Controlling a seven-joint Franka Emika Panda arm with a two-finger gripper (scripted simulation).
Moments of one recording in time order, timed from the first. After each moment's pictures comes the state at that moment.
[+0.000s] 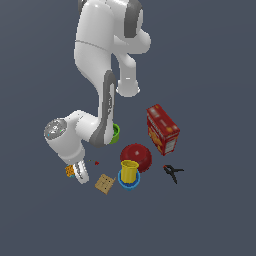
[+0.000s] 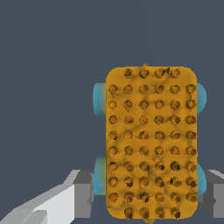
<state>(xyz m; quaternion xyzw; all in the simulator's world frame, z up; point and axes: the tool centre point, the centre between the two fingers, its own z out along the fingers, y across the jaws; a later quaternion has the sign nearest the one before) 0.061 -0.217 0.016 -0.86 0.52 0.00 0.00</state>
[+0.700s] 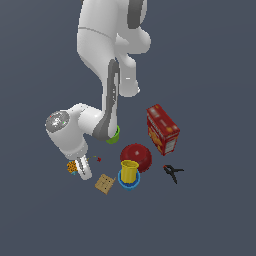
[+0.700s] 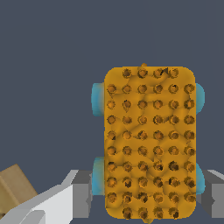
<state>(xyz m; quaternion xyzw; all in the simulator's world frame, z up) 0.055 -0.200 0.045 -0.86 0.52 0.00 0.00</state>
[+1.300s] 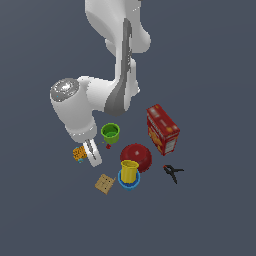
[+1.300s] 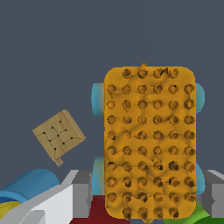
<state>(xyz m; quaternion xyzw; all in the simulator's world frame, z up) 0.040 -0.148 0.140 -0.86 0.52 0.00 0.00</state>
